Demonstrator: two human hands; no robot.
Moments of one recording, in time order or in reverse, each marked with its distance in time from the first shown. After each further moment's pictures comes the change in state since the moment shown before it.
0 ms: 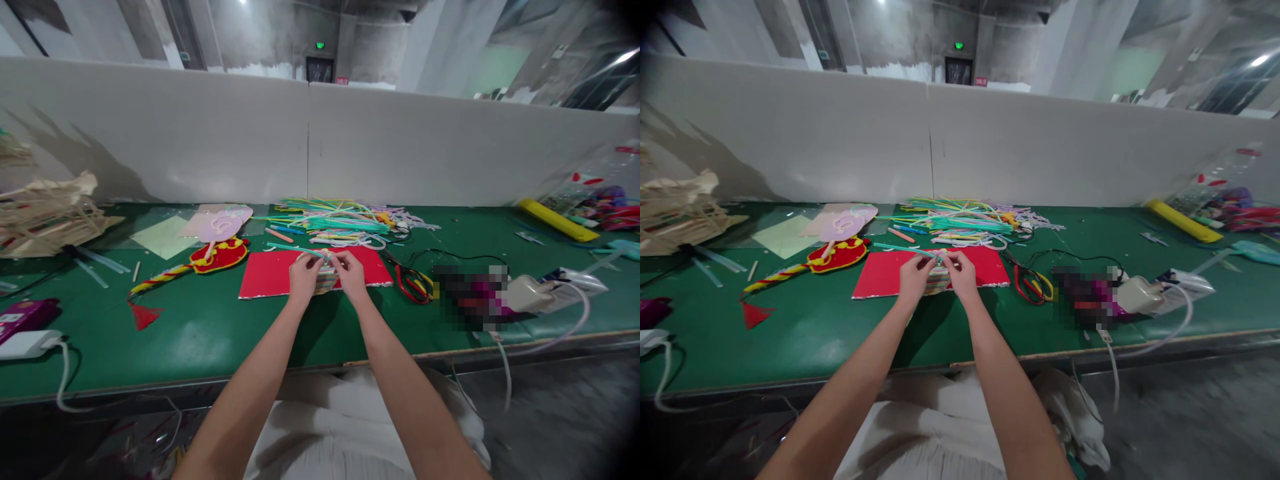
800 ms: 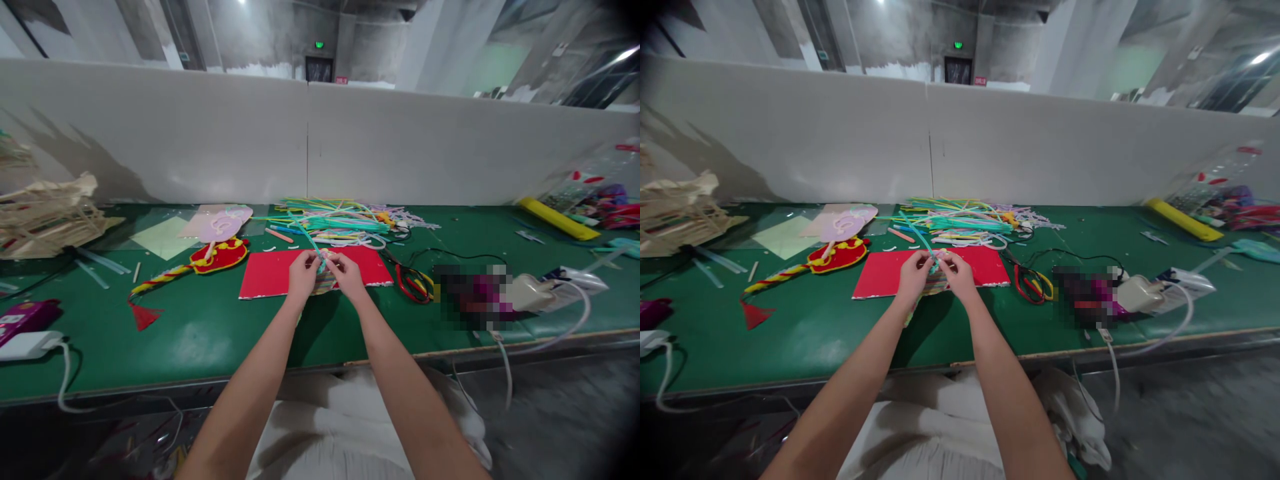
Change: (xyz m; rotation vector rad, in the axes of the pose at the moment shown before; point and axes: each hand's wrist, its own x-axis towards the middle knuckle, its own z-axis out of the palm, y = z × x) left_hand 0.006 -0.010 0.001 -0.156 -0.044 -0.039; right_hand 0.000 -0.001 0.001 -0.029 -0.123 -0.010
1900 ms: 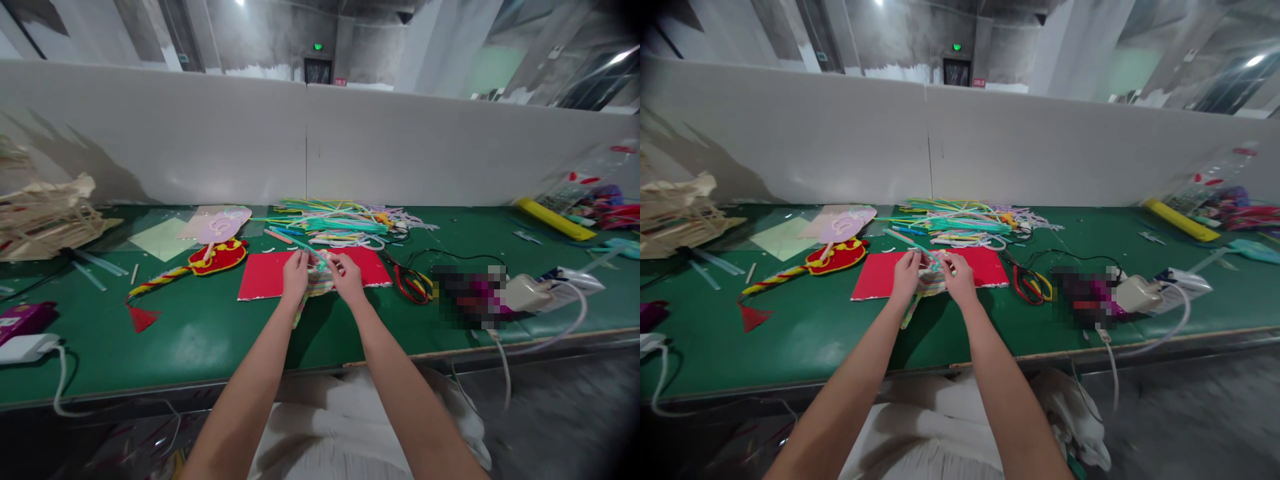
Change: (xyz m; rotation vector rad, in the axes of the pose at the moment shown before) left_hand 0.002 0.007 -0.005 -0.225 0.032 -0.082; right_hand -0.005 -0.003 -0.001 -0.346 0.097 -0.215
